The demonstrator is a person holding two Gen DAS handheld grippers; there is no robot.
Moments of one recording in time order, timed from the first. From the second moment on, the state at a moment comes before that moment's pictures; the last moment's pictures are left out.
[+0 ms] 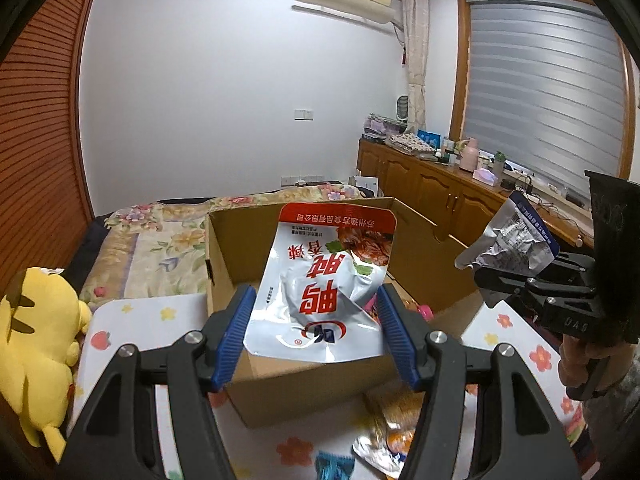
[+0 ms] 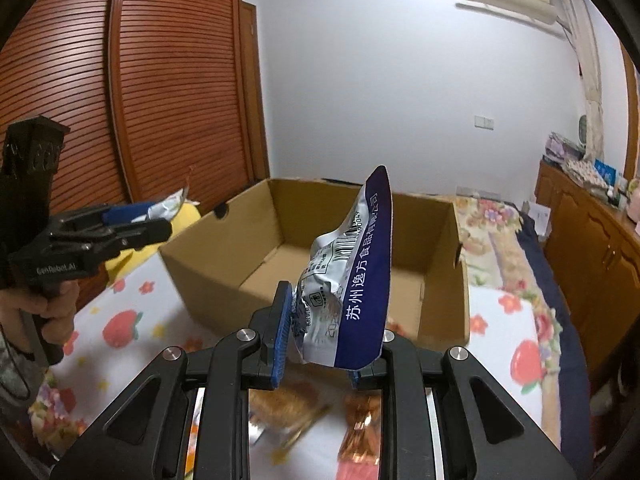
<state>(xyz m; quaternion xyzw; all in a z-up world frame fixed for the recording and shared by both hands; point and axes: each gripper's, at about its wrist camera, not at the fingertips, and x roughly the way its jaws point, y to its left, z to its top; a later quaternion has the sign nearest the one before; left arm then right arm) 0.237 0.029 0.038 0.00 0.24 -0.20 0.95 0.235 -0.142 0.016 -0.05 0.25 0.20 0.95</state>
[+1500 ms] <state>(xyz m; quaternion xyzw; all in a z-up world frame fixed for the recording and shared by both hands) 0.284 0.008 0.020 0.02 0.28 -0.20 0.94 0.281 -0.139 -0.019 -0.03 0.30 0.20 0.93</state>
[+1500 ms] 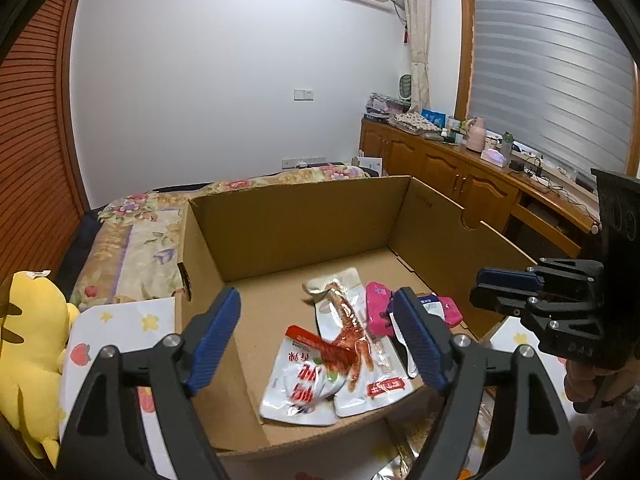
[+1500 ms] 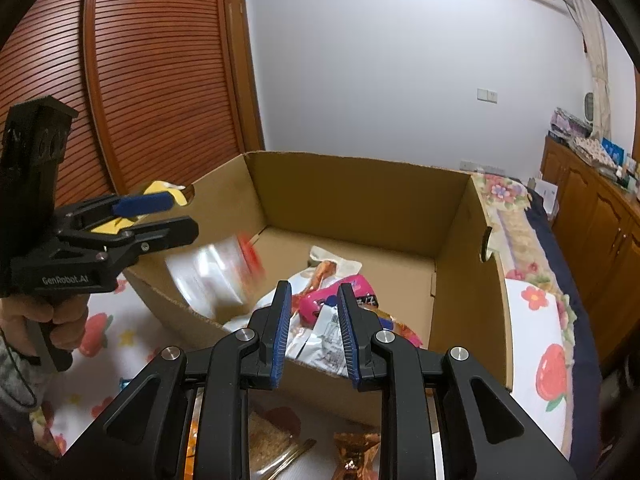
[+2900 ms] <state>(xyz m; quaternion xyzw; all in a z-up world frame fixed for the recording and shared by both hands) 0.157 0.004 0.011 0.02 0.29 -0.18 0.94 0.151 -0.167 -0.019 -0.01 0.30 0.17 0.94</state>
